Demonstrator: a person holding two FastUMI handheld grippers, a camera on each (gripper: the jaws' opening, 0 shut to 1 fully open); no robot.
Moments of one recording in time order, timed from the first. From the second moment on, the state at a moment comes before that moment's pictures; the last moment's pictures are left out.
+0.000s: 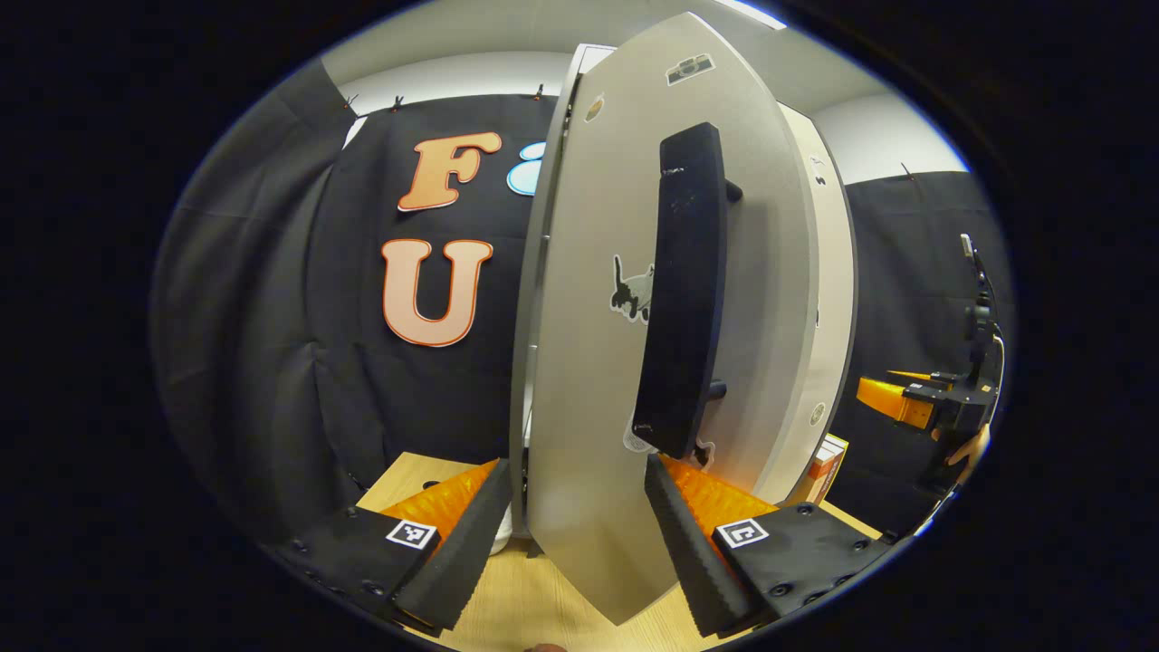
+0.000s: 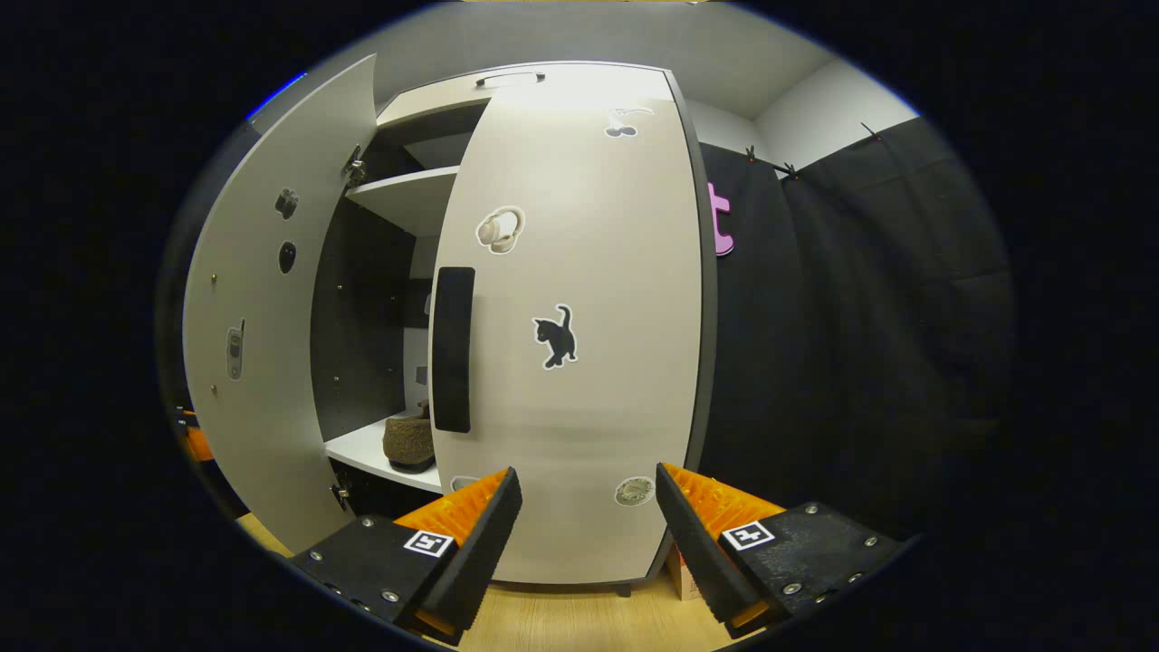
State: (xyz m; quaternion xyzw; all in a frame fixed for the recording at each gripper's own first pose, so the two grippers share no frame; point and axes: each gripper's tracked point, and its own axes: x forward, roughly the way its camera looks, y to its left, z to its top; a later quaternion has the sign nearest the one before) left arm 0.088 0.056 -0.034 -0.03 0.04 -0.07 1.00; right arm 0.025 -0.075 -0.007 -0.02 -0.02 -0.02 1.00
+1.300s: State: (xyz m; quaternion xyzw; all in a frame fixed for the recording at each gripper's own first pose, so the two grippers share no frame) left arm 0.189 -0.017 -0.046 0.01 0.03 -0.07 1.00; right arm 0.006 -0.144 -0.011 -0.02 -0.01 -0.07 1.00
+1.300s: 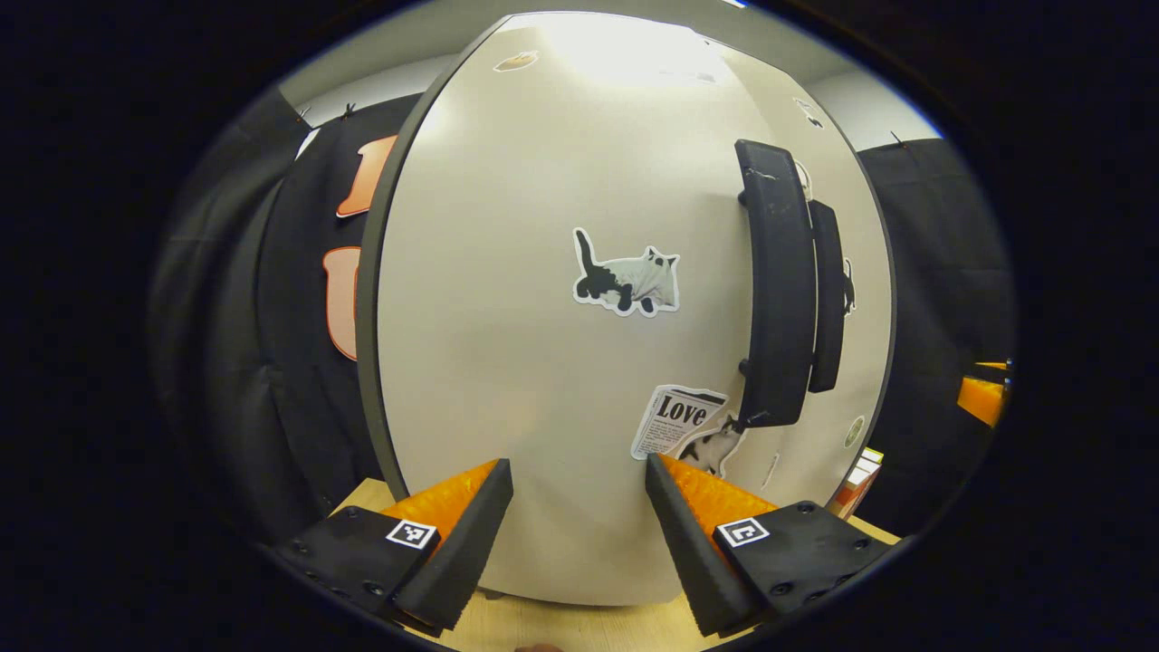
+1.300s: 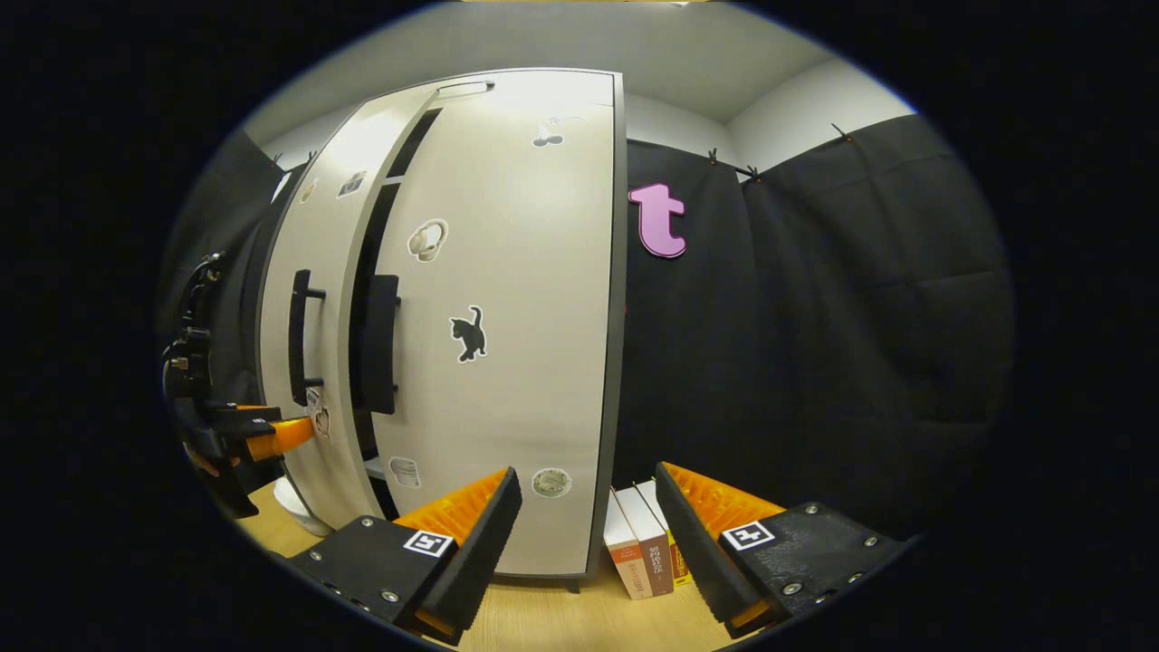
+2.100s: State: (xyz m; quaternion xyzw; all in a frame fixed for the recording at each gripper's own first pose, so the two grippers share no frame) left arm 0.147 -0.005 0.002 0.01 0.04 -0.05 1.00; right arm 0.027 -0.130 0.030 0.00 -0.01 -0.03 1.00
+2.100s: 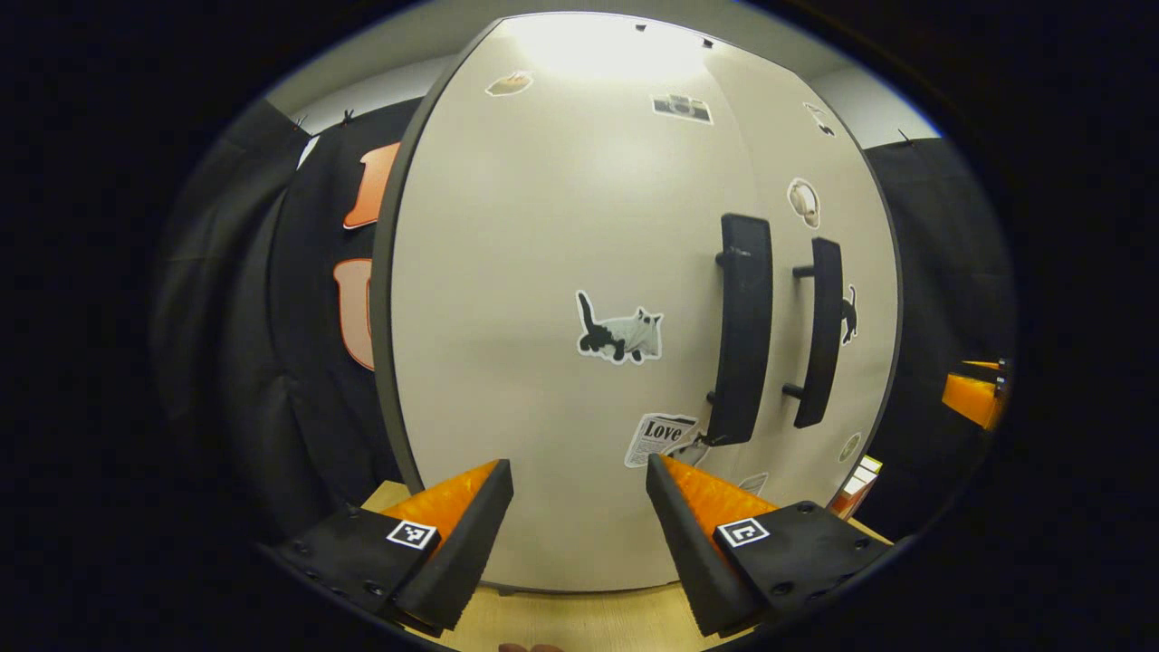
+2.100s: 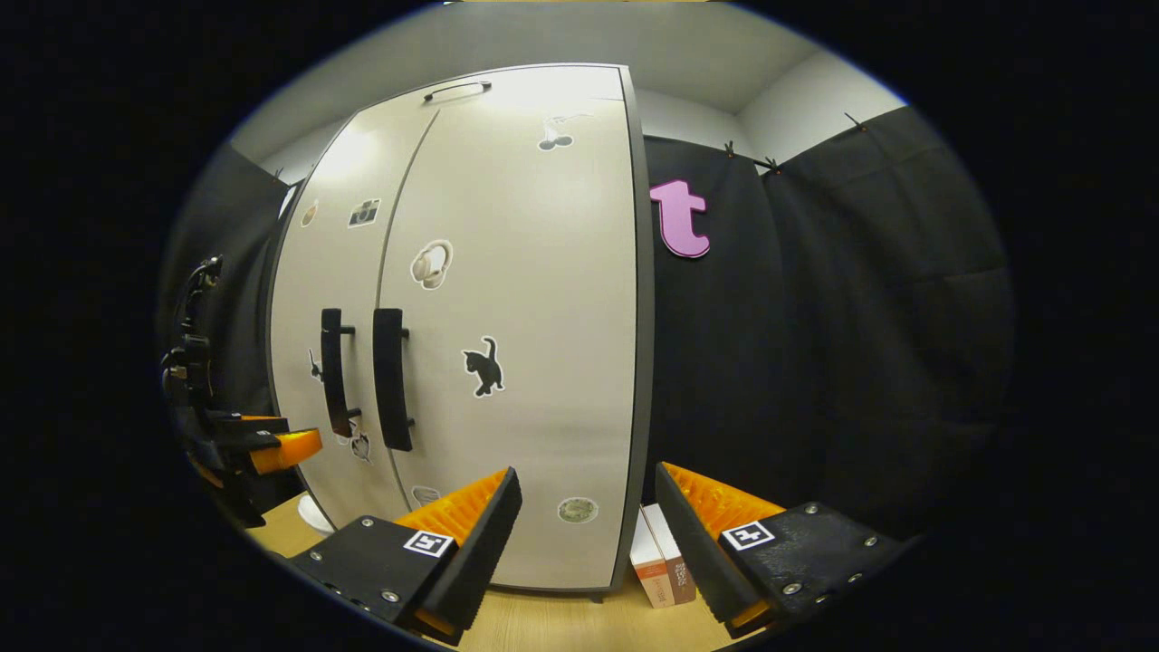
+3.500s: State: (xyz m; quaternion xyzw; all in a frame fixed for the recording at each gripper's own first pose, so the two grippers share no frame) left arm -0.034 0.148 0.101 0.01 -0.03 0.05 1.00; right arm -0.063 -0.152 0.090 -0.01 -0.05 -0.05 1.00
